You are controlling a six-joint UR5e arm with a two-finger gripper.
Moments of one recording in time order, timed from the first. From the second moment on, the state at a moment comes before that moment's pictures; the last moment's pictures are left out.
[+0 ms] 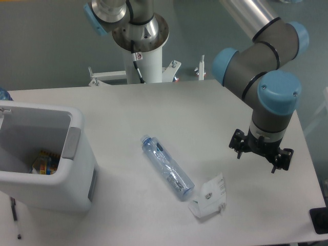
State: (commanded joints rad) arm 2.62 -2.10 -1.28 -1.17 1.59 1.16
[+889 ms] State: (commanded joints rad) arm 2.60 -2.08 -1.45 -0.96 1.52 0.97
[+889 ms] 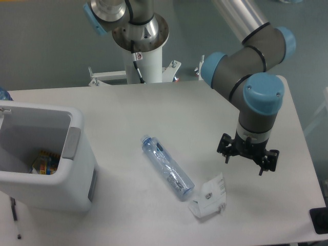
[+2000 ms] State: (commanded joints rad) arm 2.46 -2.16 -1.51 -0.88 1.64 0.96
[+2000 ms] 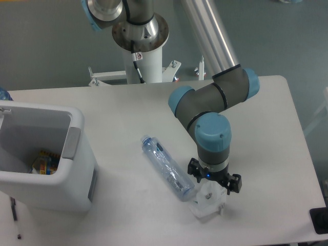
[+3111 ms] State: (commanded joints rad) arm 2.44 -2.19 -1.46 -0.81 1.63 0.77
